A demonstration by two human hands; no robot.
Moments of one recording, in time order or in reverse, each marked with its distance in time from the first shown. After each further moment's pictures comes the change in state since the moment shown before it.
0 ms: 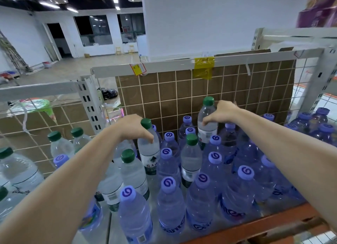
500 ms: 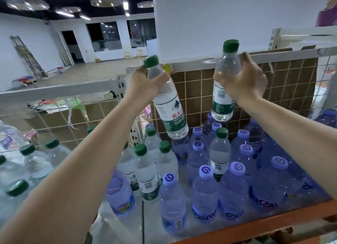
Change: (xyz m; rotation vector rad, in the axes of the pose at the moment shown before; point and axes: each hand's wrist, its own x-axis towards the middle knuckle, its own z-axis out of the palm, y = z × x) left_hand -0.064 0.009 -0.070 -0.648 0.647 0.268; right_hand -0.058 -0.092 -0.015 0.304 0.866 -0.184
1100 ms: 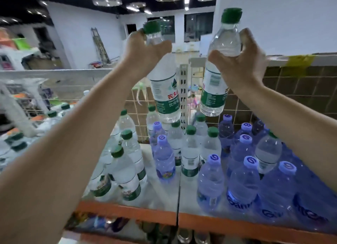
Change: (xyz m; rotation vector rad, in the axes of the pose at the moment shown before) left_hand -0.058 0.033 -0.142 0.144 0.314 -0.034; right_hand -0.065 -0.151 0.005 0.468 -0.188 -0.183
